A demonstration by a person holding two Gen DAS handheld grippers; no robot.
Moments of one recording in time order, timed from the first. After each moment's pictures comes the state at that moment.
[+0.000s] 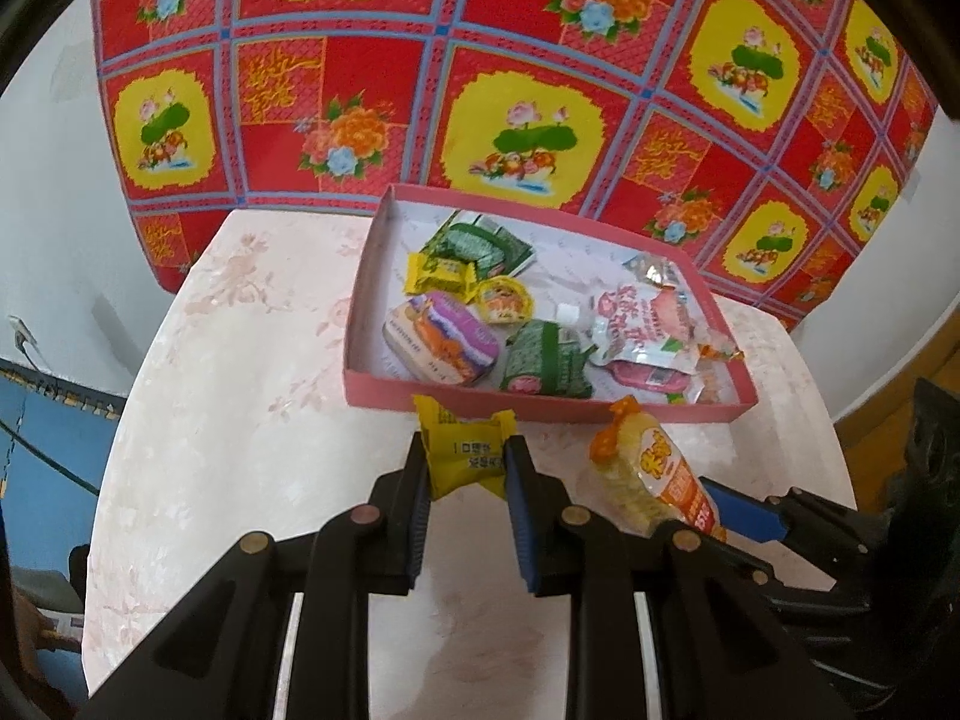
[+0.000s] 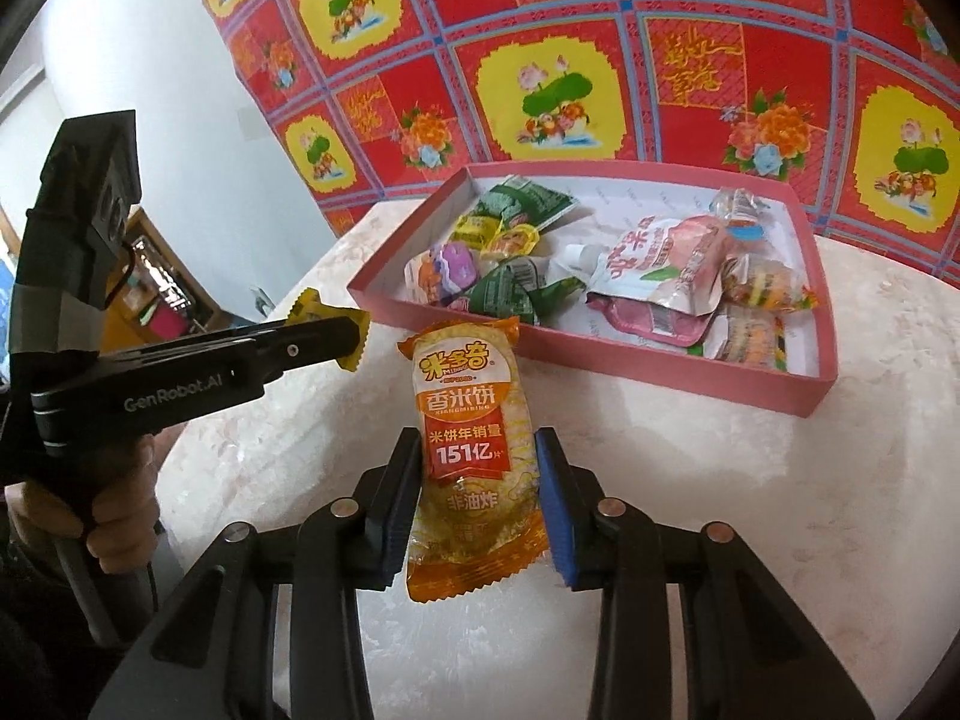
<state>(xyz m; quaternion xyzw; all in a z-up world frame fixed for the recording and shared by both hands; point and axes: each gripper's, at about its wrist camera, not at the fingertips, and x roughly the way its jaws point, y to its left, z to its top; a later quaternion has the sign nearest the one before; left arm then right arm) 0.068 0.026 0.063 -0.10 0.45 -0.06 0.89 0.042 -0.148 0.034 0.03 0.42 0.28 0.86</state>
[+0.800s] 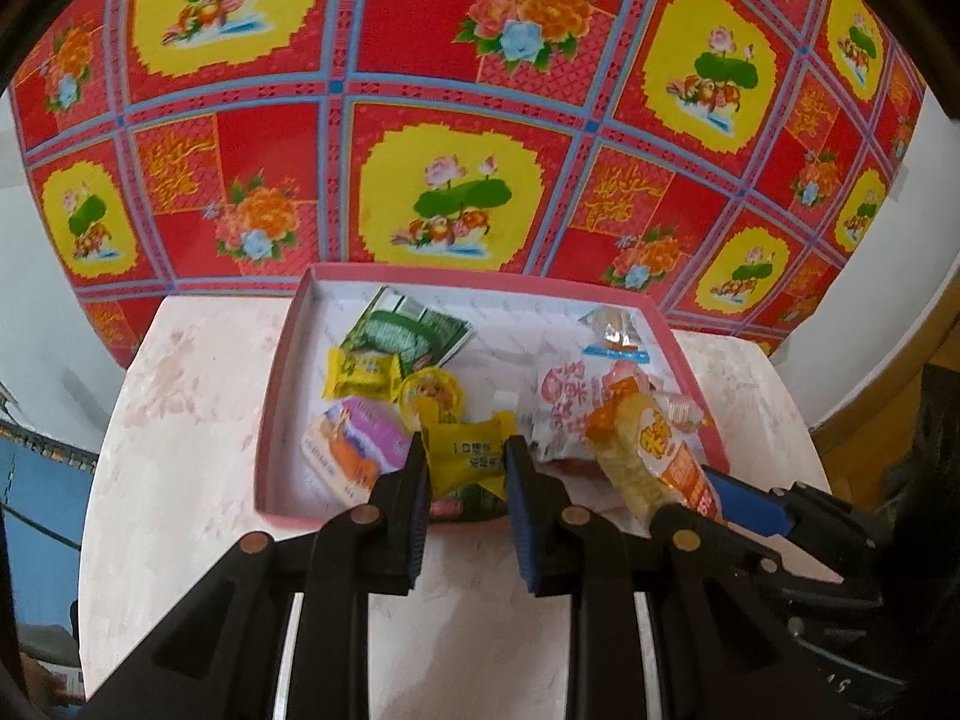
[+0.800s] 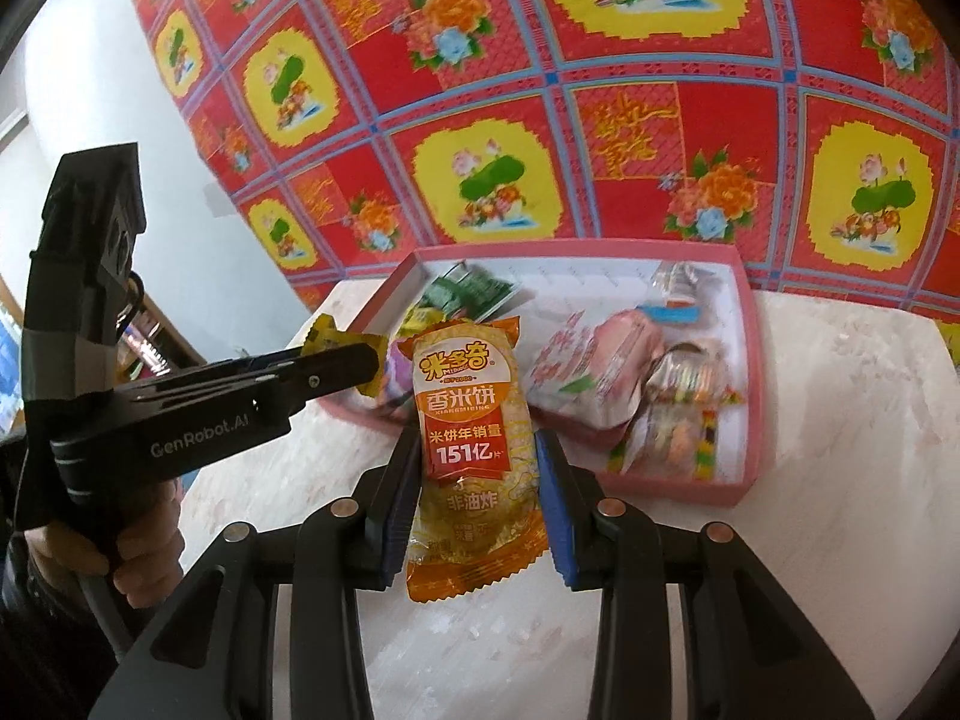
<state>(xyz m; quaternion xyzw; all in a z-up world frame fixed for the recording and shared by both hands) 0.122 -0.009 0.083 -0.08 0.43 -0.08 0.90 0.085 -0.178 0.061 0.06 0.39 0.25 0.88</state>
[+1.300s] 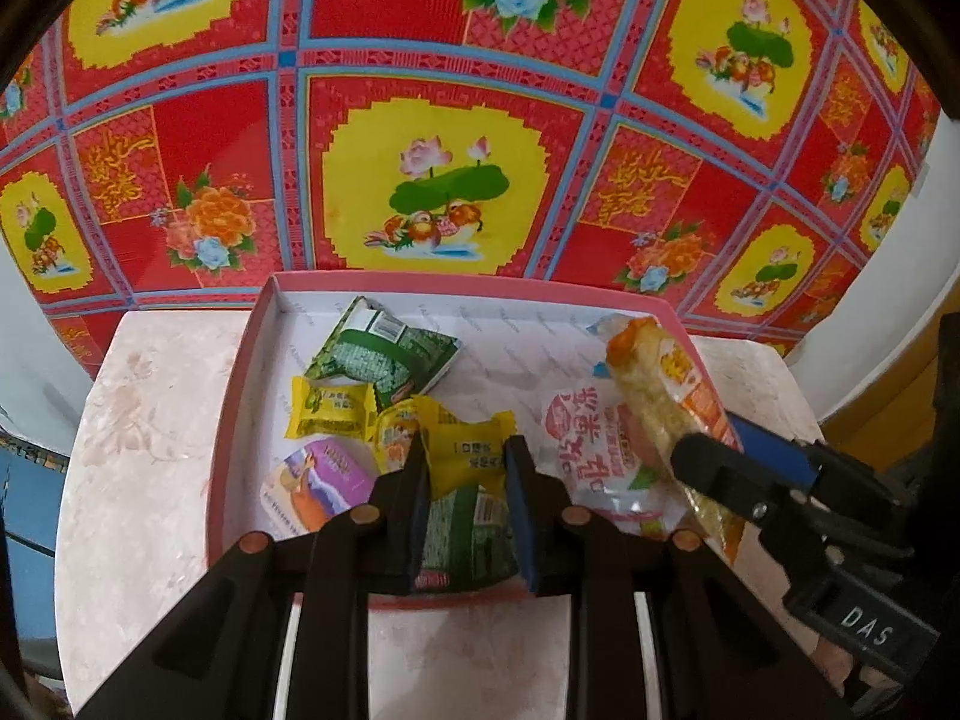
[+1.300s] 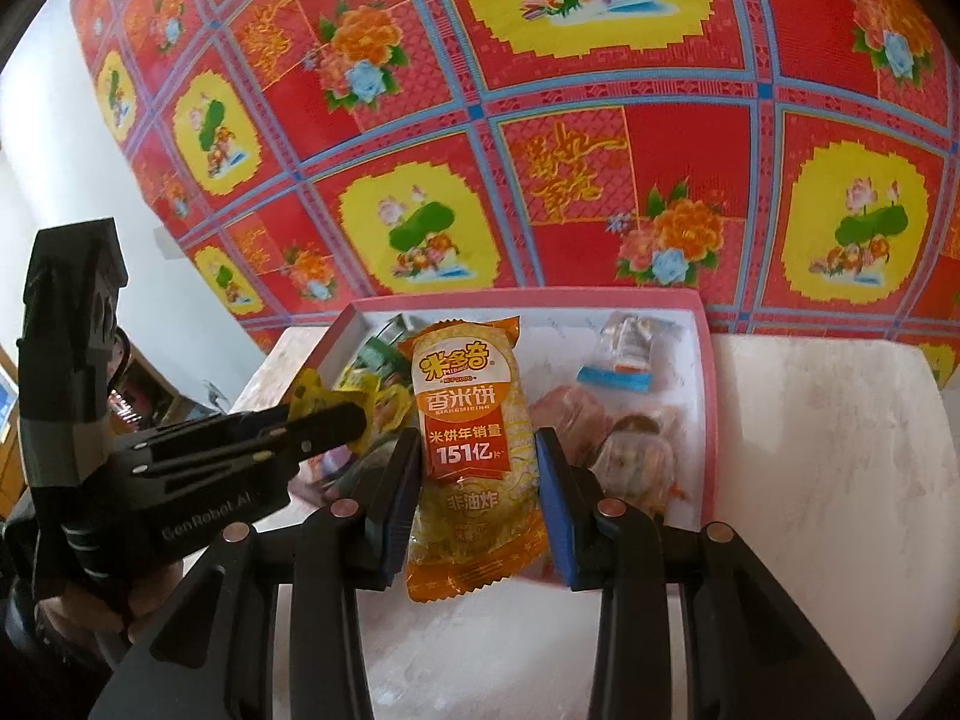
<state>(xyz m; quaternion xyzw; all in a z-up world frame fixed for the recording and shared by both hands) 0.161 -0.021 0.064 -0.07 0.44 -0.09 0.89 0.134 -0.190 0.060 0.07 0.38 0.21 0.90</state>
